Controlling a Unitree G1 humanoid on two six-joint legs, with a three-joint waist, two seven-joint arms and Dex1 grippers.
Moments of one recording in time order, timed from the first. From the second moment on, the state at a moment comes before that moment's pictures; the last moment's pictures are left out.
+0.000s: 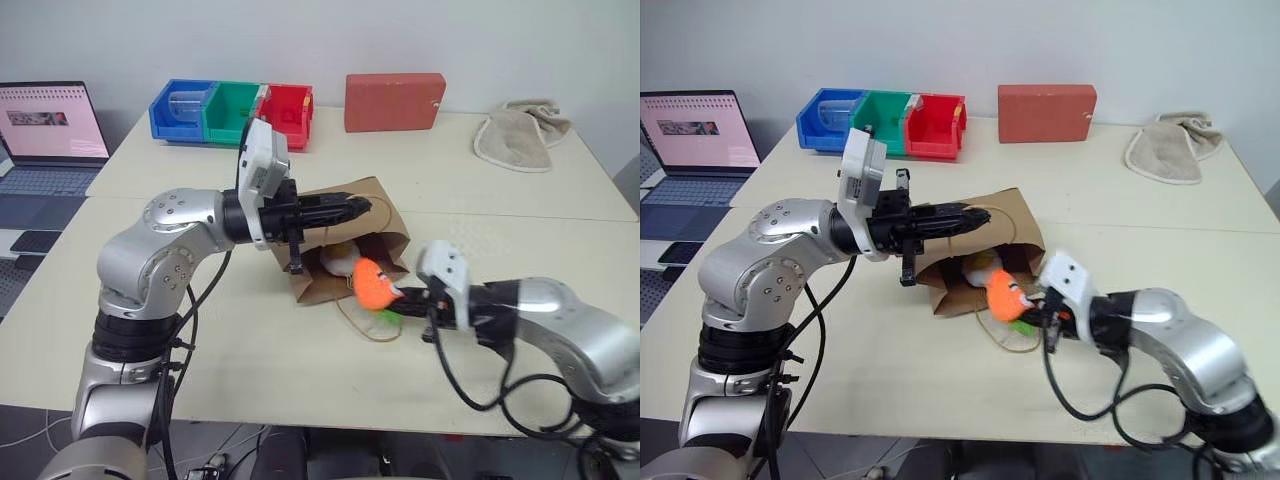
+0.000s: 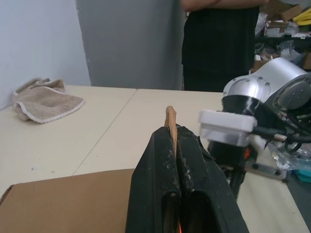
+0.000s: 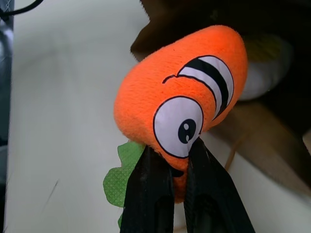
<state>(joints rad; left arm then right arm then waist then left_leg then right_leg) -0.71 0.58 0.00 -0.28 -0.72 0.69 -0.99 -0.40 -0.62 0.20 -0.57 0.47 0.98 0.70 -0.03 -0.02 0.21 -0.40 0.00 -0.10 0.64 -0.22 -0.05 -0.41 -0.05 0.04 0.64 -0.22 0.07</state>
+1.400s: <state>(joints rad) -0.69 0.59 -0.01 -0.30 -0.72 0.71 -0.99 -0.50 -0.38 0.38 -0.31 -0.03 0.69 0.42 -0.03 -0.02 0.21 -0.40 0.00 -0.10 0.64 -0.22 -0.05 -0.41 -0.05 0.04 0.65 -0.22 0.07</state>
